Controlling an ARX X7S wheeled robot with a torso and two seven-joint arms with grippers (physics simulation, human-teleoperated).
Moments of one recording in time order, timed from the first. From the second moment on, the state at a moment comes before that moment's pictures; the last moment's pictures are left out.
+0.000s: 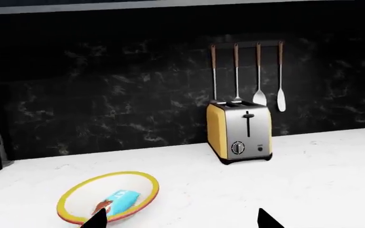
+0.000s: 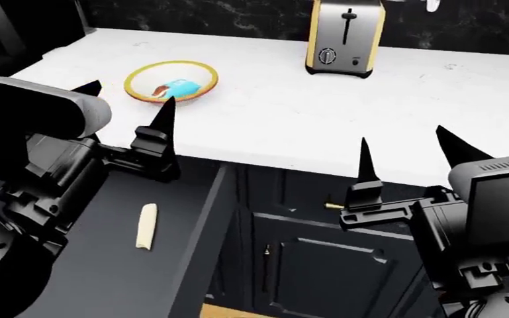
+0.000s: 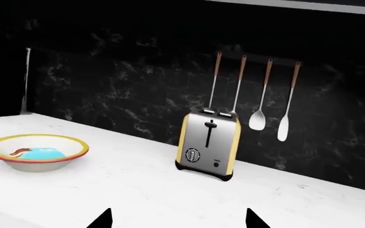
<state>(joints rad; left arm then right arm) -0.75 -0.36 -0.22 0.83 -0.98 -1.37 -0.30 0.43 0.64 -0.07 -0.96 0.90 0.93 0.66</state>
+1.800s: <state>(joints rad) -0.69 -0.42 -0.23 0.82 -1.04 -1.27 -0.35 0.48 0.67 -0.16 -0.95 0.91 0.92 0.70</state>
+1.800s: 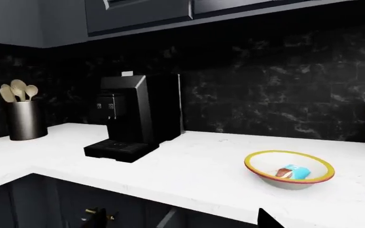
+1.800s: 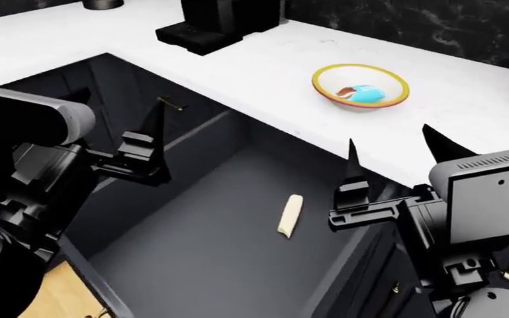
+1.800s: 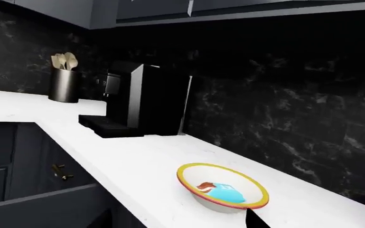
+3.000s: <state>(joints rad) -0.66 -0.47 -0.29 0.80 -1.08 -1.22 -0.41 0.52 0.69 -0.19 -0.93 0.94 0.94 0.75</state>
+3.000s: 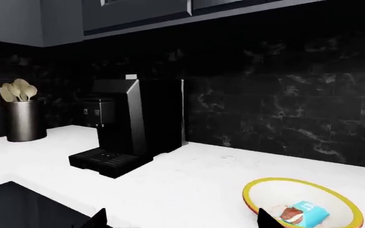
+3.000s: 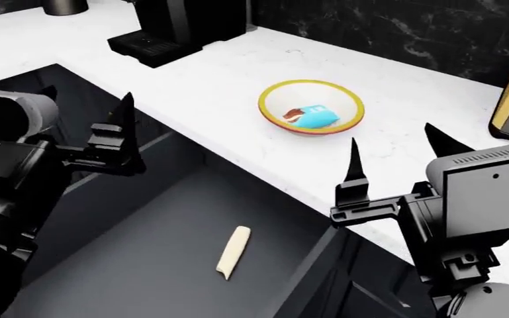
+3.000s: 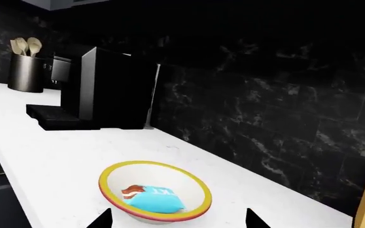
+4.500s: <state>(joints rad) -0.04 -0.51 -0.90 0.79 -0.84 -0.97 -0.35 0.54 0.69 -0.24 -0.92 0.92 0.89 0.74</state>
